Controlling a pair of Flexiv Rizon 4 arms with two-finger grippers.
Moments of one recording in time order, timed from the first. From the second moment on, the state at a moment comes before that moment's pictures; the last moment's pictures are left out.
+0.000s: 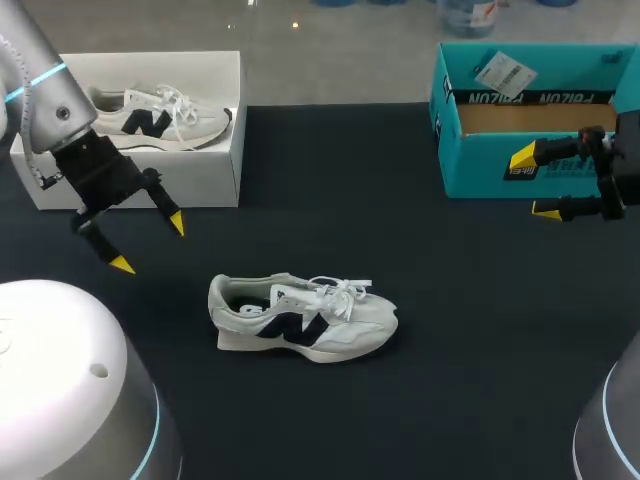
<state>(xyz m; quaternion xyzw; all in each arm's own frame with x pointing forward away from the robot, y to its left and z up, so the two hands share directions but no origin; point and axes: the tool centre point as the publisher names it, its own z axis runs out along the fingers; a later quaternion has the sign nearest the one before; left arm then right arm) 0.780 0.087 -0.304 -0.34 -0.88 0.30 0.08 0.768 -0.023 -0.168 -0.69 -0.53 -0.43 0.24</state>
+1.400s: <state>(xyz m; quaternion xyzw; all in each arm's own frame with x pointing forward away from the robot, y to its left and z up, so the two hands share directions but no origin) 0.733 0.074 -0.356 -0.02 -0.86 0.51 0.01 0.768 -0.023 -0.168 -0.69 -0.53 -0.43 0.24</state>
